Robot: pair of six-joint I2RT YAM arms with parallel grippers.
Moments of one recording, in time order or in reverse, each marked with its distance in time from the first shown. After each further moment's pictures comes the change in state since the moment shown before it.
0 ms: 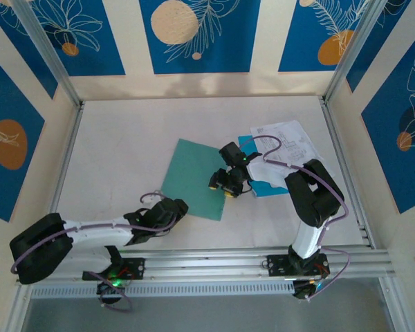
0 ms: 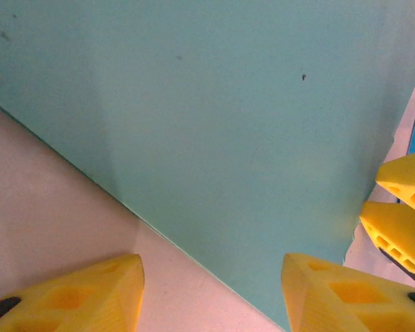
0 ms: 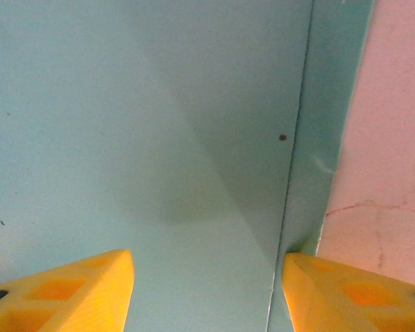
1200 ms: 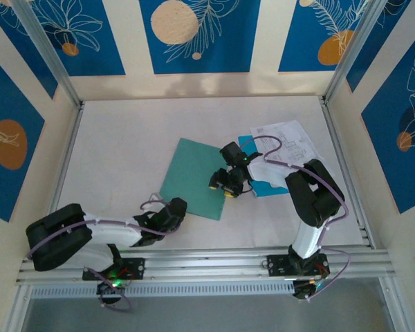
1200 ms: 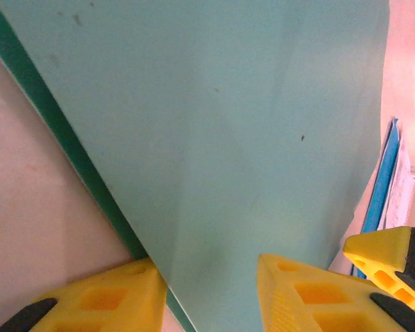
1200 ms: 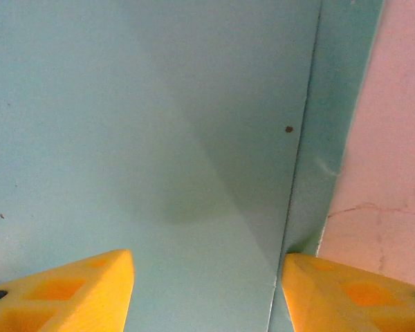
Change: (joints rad) left arm -0.058 0.150 -0.007 0.194 -0.217 -0.254; right arm -0.013 -0.001 -0.007 0.011 -0.015 0.000
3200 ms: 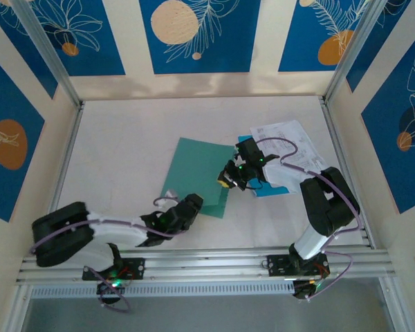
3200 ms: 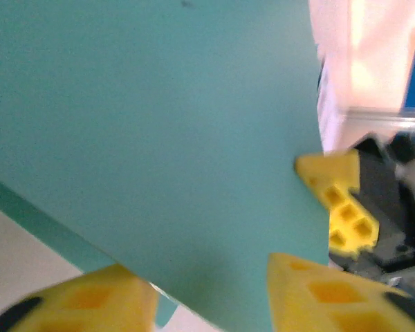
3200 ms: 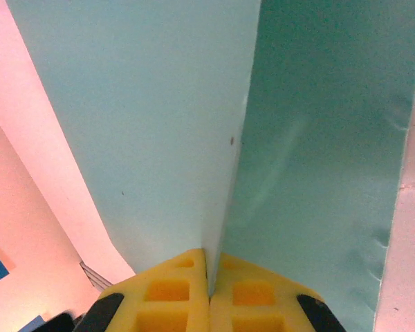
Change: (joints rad) left arm -0.105 -0.025 0.143 -0.015 0.039 0.059; right arm -0.106 -0.129 -0.106 0.182 -0.222 0.117
